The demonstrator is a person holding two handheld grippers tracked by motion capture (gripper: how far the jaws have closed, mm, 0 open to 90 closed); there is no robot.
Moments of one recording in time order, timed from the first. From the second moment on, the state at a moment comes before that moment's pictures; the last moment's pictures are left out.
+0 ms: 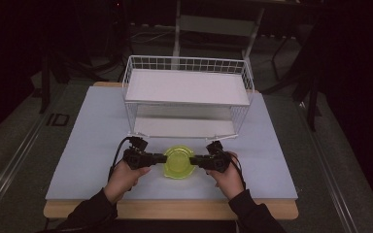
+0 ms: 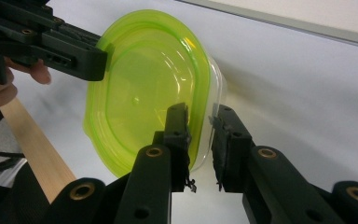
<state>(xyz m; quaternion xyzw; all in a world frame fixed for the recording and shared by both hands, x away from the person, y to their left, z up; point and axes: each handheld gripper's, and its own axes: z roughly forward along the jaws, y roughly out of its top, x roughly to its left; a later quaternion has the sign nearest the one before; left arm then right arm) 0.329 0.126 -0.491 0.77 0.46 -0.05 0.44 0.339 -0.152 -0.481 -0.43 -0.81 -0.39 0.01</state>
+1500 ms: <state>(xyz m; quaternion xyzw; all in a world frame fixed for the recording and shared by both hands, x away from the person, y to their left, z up) 0.308 0.125 -0.427 0.73 0.47 -0.03 0.49 0.322 -0.158 -0.421 -0.40 -0.80 -0.44 -0.07</state>
